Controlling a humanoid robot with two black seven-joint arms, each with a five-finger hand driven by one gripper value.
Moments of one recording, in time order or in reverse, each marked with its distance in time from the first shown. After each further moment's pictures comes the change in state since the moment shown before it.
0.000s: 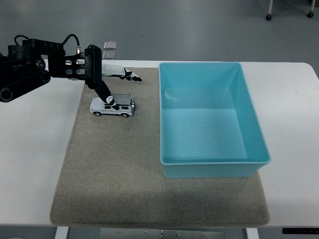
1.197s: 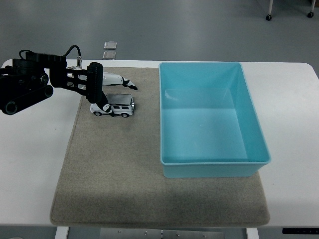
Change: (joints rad) left arm 0.043 -0.012 0.034 0.001 0.107 0.109 -0.005; right arm 0.001 0.000 0.000 0.000 0.000 0.000 0.000
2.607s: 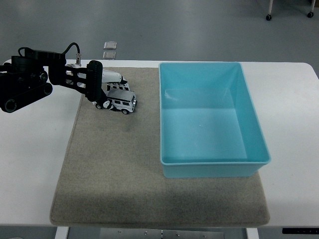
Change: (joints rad) left arm -0.021 -0.001 0.016 0.009 0.003 0.009 0.002; right arm -0.001 0.000 0.000 0.000 0.000 0.000 0.000
